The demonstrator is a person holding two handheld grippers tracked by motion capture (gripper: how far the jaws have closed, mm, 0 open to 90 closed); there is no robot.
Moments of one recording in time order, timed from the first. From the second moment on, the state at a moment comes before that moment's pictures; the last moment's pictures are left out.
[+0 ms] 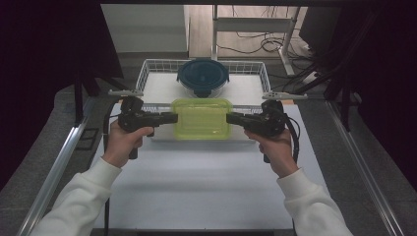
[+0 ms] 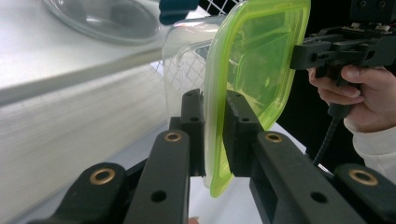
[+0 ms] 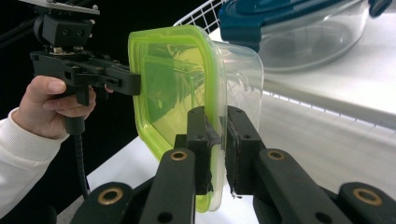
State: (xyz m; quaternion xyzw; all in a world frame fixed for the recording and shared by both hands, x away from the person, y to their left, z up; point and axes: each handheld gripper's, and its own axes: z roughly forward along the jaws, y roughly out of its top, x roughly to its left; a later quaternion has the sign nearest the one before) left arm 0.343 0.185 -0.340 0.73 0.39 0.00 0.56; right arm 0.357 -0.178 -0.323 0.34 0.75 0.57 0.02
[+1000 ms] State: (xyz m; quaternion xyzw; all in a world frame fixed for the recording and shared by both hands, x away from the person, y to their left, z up) left arm 0.414 0.193 -0.265 0.72 0.40 -0.01 0.57; right arm 0.427 -0.174 -0.255 0.36 0.73 0.58 0.00
